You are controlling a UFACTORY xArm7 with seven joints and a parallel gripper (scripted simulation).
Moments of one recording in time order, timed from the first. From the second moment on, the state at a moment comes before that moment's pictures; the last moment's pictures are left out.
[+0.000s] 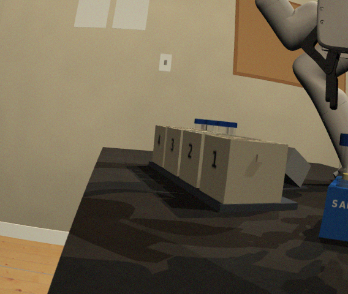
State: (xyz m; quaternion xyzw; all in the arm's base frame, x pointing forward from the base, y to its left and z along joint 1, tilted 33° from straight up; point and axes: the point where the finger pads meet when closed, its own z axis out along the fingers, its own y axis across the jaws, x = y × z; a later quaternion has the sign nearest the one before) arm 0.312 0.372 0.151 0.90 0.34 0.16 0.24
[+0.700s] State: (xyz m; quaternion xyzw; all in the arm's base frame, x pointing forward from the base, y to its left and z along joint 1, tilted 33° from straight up) arm 0.326 0.362 0.126 0.90 0.34 0.16 0.24
